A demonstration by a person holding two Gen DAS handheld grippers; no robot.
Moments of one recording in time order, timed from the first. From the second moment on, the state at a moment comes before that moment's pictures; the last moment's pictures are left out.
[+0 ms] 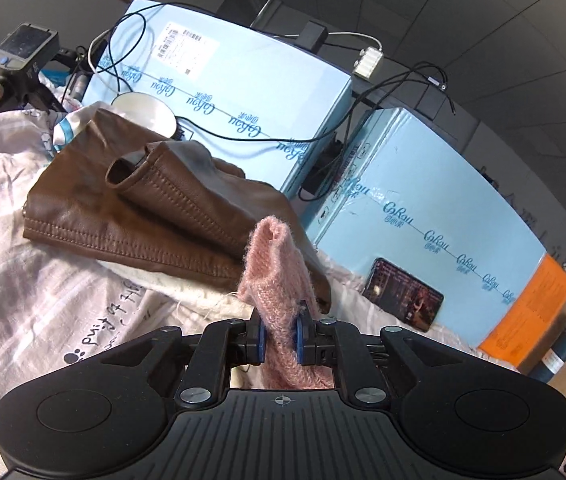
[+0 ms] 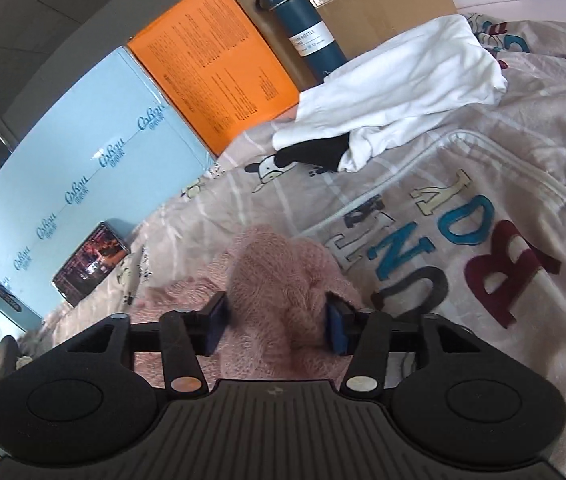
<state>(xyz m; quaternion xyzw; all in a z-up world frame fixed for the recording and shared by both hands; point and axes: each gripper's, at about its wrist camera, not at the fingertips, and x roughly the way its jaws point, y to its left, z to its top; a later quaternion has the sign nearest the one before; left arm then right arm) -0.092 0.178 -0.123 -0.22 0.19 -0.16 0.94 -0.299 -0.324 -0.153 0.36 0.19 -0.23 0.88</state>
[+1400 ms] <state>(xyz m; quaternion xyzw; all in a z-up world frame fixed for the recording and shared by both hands) -0.096 0.137 -0.148 -0.32 0.29 -0.29 0.85 -0.259 -0.219 -0.127 0.34 0.19 0.04 0.92</state>
